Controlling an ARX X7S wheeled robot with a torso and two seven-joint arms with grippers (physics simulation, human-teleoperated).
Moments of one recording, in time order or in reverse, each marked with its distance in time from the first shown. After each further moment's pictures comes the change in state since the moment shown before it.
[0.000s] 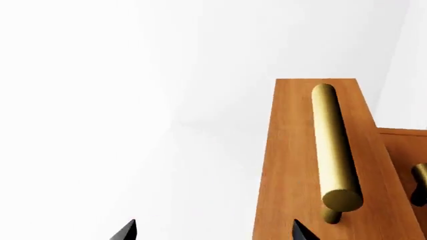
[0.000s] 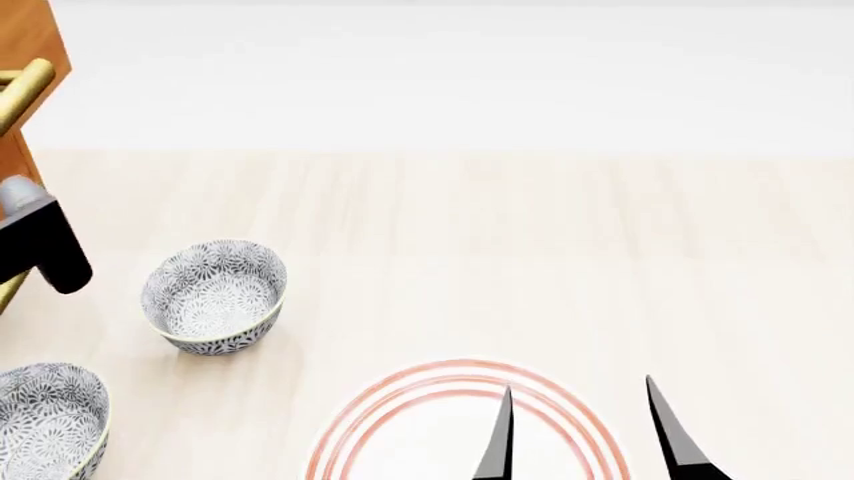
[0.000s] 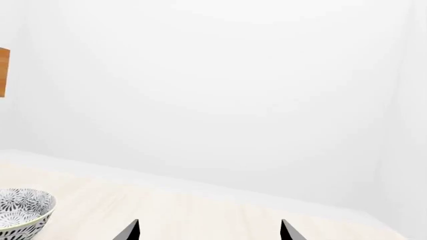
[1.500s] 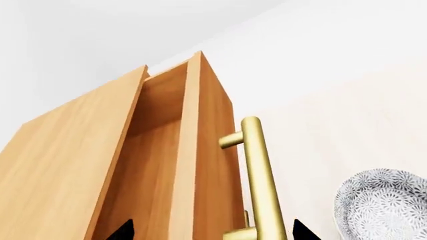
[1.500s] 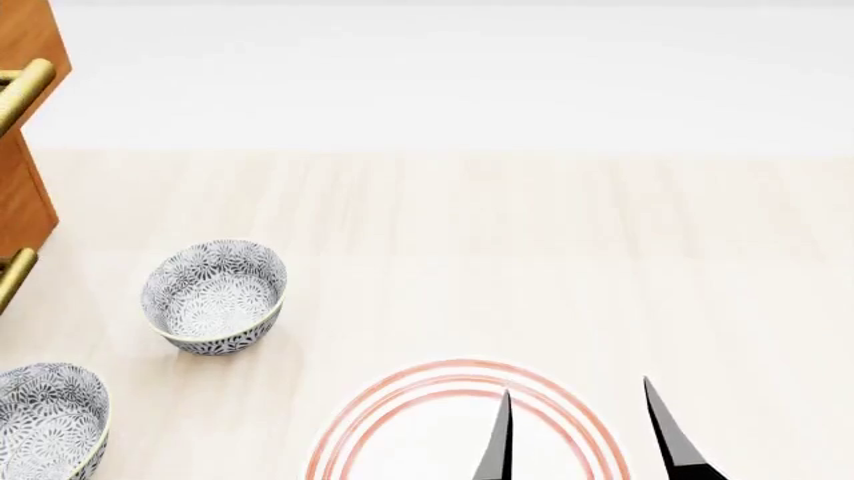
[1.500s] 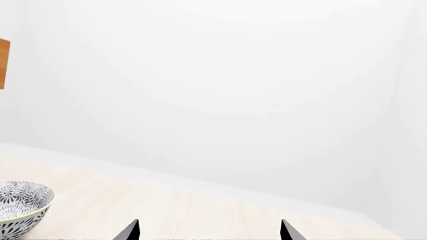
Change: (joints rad) left arm -0.652 0.200 -0.239 -0.418 -0.383 -0.606 0.641; right arm 0.006 0.023 -0.024 0.002 -0.005 0.012 0.024
